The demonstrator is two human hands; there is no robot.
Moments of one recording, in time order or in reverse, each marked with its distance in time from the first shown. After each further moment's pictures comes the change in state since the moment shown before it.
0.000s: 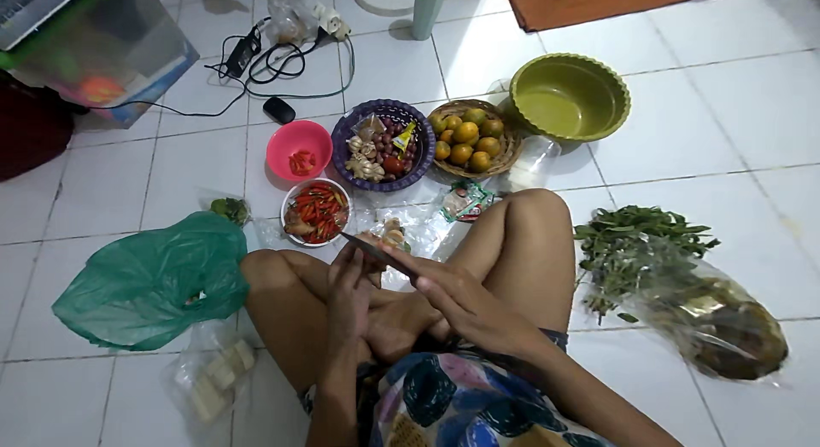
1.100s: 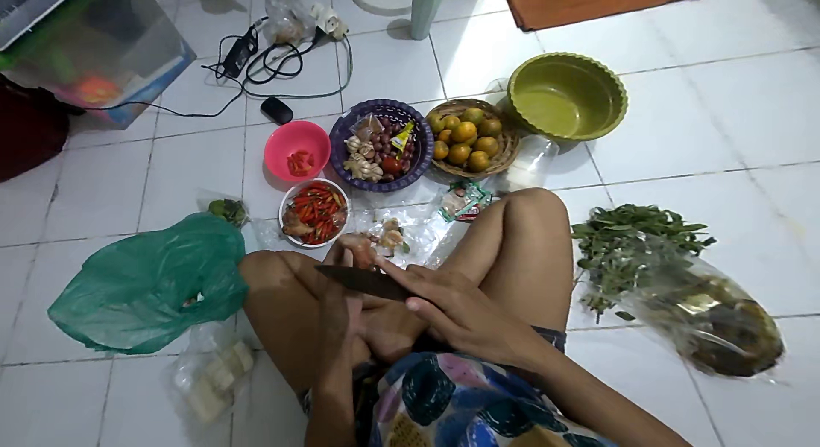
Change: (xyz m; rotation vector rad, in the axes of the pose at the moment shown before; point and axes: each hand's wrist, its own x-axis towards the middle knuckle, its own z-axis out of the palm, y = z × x) left_hand 0.008 -0.013 -0.023 -0.170 -0.098 0.087; right_hand 0.000 -0.006 0.003 -0.101 0.008 -0.066
